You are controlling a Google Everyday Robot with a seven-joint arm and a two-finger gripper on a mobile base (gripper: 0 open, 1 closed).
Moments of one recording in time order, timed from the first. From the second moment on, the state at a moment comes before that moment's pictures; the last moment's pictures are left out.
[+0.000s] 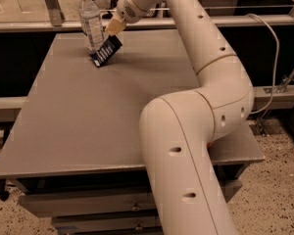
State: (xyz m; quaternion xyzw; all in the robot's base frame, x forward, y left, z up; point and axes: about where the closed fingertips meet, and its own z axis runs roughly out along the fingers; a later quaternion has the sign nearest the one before) arm 0.804 0.092 0.910 -0.58 0.71 0.18 0.35
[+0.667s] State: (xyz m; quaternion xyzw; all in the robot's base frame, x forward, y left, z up) arm 0.809 0.073 0.914 -0.58 0.72 0.17 0.35
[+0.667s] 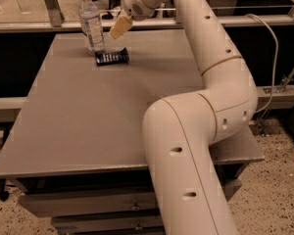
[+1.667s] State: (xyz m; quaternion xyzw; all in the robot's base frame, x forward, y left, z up) arm 0.755 -0.013 0.945 -0.57 0.71 0.23 0.34
